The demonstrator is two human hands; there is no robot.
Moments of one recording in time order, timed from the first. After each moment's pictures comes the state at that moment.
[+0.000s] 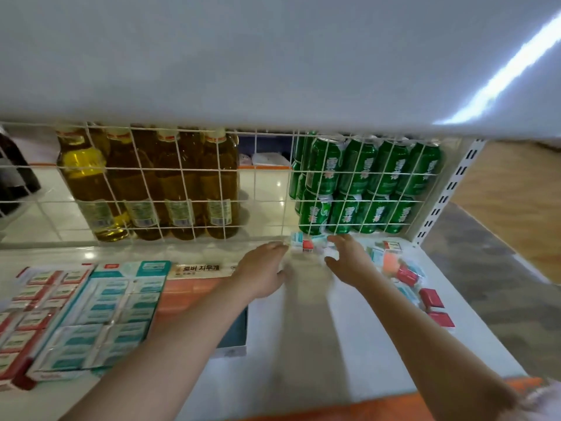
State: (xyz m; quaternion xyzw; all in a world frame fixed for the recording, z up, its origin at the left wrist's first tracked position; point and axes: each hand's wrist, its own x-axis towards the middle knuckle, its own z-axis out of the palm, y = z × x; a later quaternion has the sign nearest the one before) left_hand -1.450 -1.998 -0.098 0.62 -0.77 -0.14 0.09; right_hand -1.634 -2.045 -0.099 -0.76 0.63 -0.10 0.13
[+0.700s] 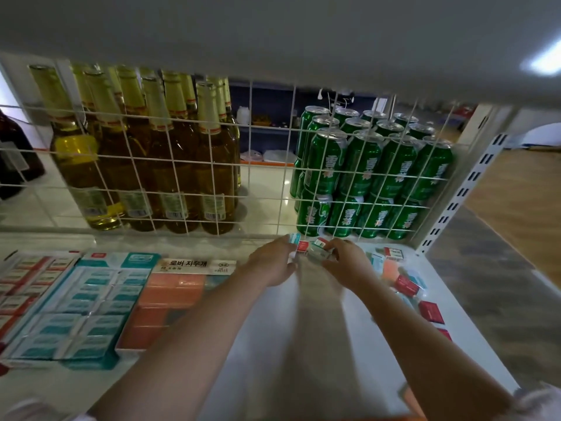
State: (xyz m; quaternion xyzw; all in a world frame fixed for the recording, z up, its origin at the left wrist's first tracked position) left_hand -1.483 -2.036 -0.116 0.66 -0.72 -0.19 0.12; right_hand -1.646 -2.067 -0.112 -0.76 0.62 -0.13 0.16
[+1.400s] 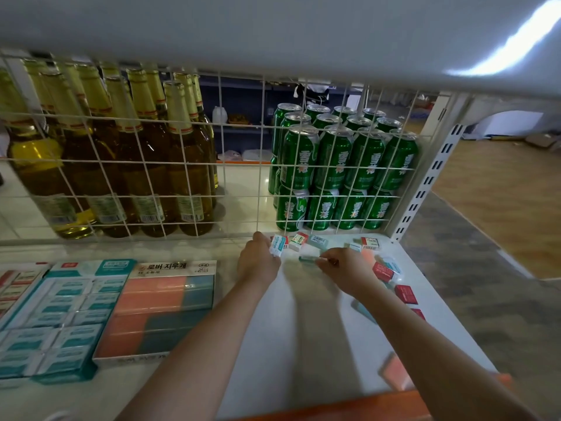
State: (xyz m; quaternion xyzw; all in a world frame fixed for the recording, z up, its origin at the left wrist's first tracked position) left_hand -1.510 -2.035 -0.131 0.76 -0.55 -0.21 0.29; right_hand -1.679 -2.036 -0.107 -0.75 0.62 -0.14 0.18
